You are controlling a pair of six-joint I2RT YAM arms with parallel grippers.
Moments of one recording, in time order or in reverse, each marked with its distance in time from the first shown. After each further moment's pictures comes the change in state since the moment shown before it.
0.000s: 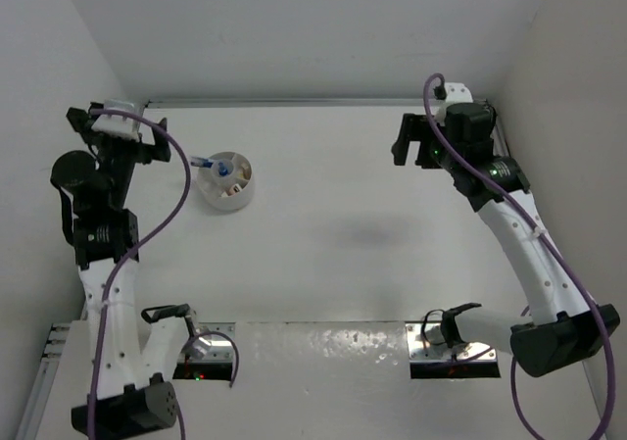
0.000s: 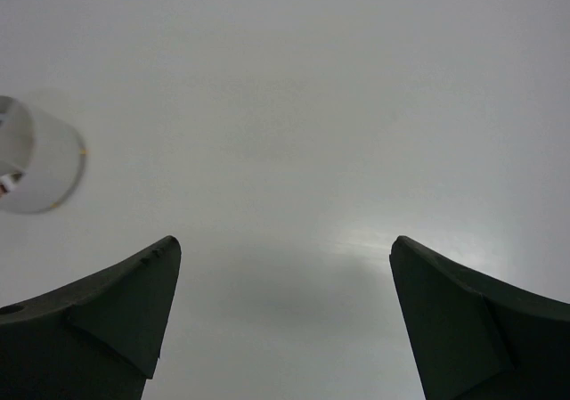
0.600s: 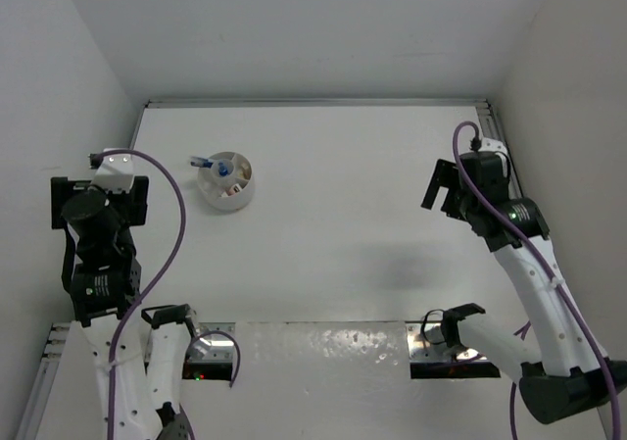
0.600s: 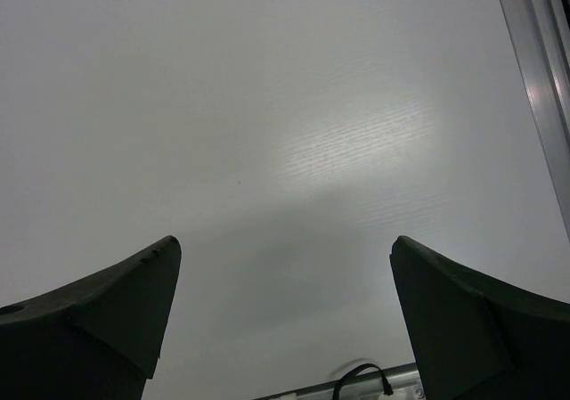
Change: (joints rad) left arm 0.000 -0.270 -0.018 -0.644 -0.677 0.250; right arm -0.071 -0.235 -0.198 -0.386 0.275 0.210
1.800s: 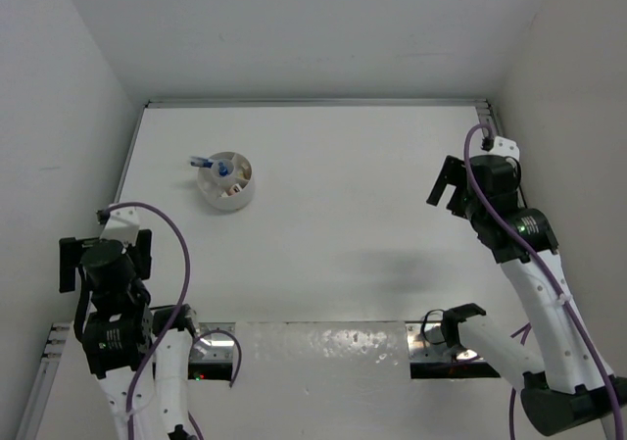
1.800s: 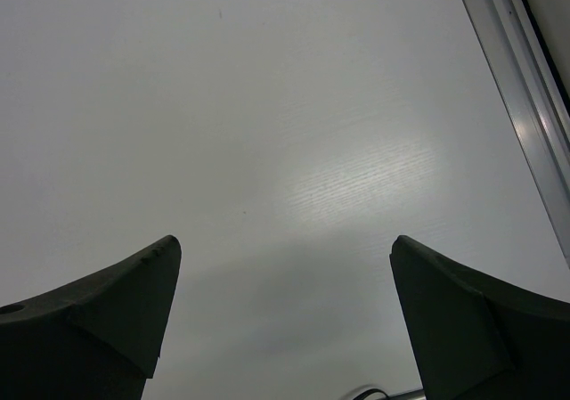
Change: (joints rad) left arm -0.003 -0.283 -0.114 -0.362 -0.198 -0.042; right arm 0.001 -0.100 -0.025 0.053 0.055 0.005
